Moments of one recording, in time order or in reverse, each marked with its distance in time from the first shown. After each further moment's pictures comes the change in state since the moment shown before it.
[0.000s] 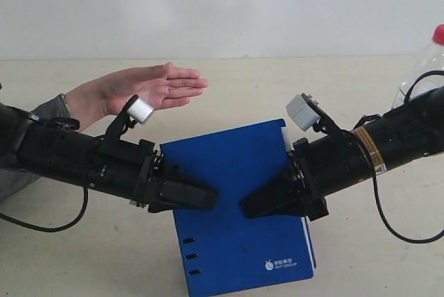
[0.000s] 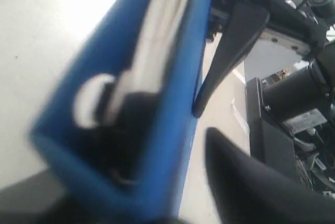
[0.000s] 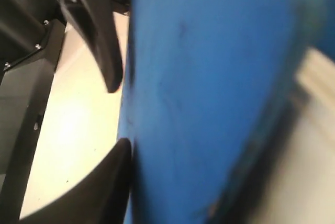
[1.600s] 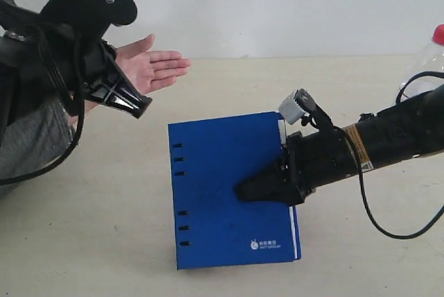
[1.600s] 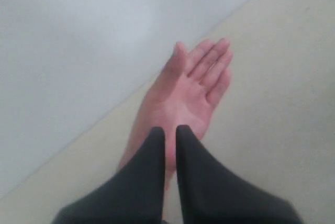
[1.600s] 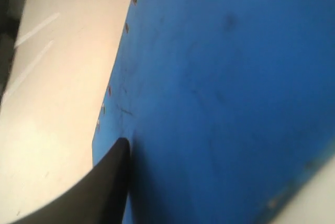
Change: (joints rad) left arm -0.499 -0.562 0.000 0.003 -1.814 -0.004; right arm 0.020 0.002 0.004 0.129 0.150 0.001
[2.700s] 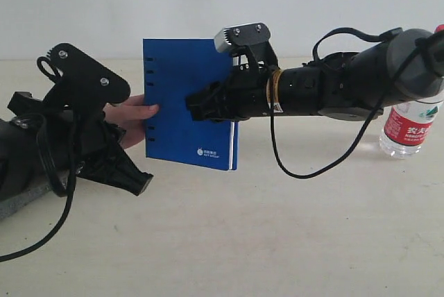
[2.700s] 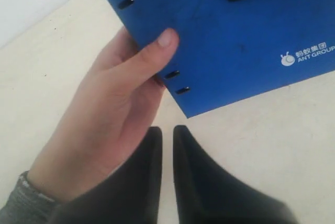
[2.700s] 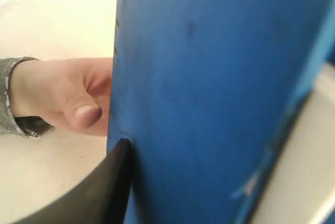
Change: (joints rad) left arm -0.006 -0.002 0.206 -0.005 0.186 -0.216; right arm 0.247 0.002 -0.244 0.607 0.471 -0.124
